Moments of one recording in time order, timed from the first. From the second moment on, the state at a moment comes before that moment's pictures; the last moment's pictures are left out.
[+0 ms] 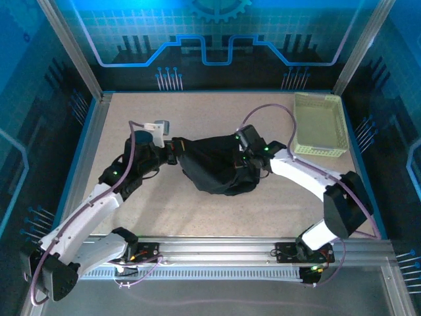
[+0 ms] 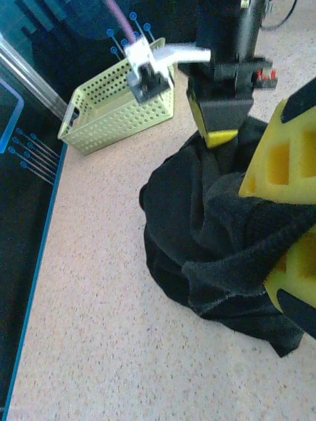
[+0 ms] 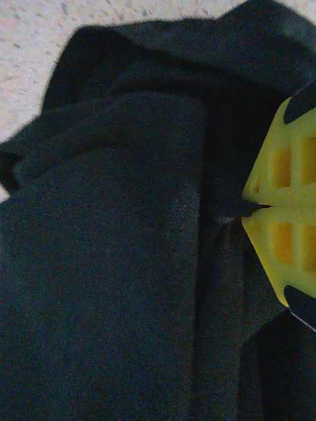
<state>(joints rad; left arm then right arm) -0.43 0.98 0.85 -0.29 0.14 -0.51 0.61 1.51 1.09 -0.54 0.11 0.40</state>
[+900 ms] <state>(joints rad) -0.36 1.33 0.87 -0.48 -0.06 -0.53 0.47 1.40 1.00 -0.57 -0.12 0.38</state>
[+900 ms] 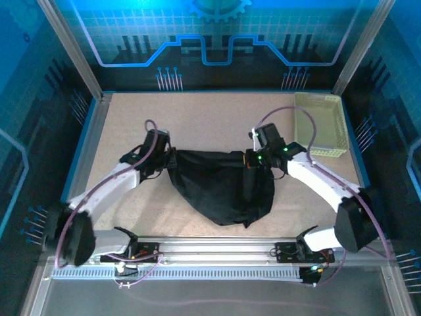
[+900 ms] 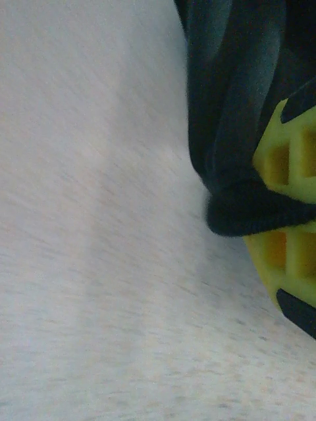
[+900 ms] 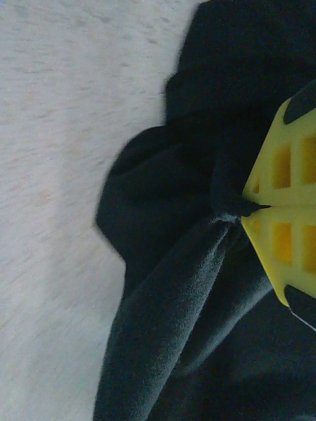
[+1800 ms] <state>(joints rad) -0.76 1.29 0.86 -0.23 0.01 -0.37 0.68 1.15 1.10 -0.53 -0.22 0.40</state>
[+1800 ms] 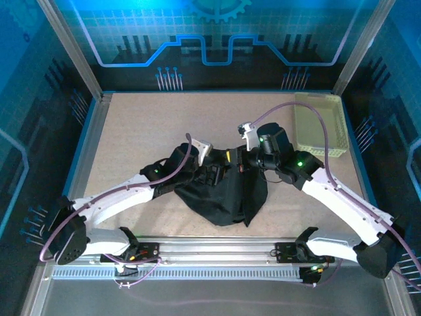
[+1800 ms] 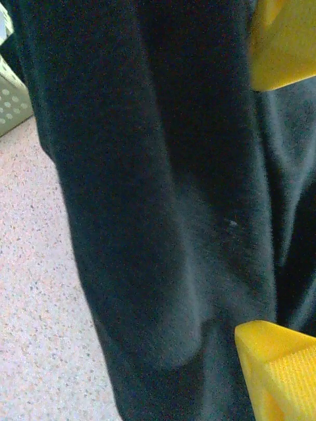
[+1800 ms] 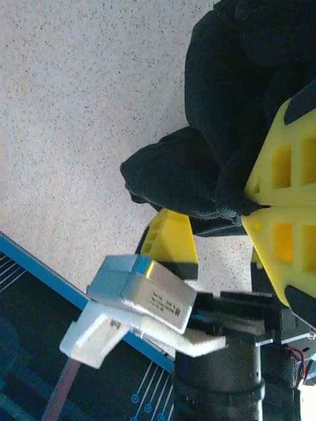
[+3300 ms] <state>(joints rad) -0.66 1.06 0.80 -0.27 0.12 -0.47 0.82 1.21 1.08 -0.58 0.11 0.31</state>
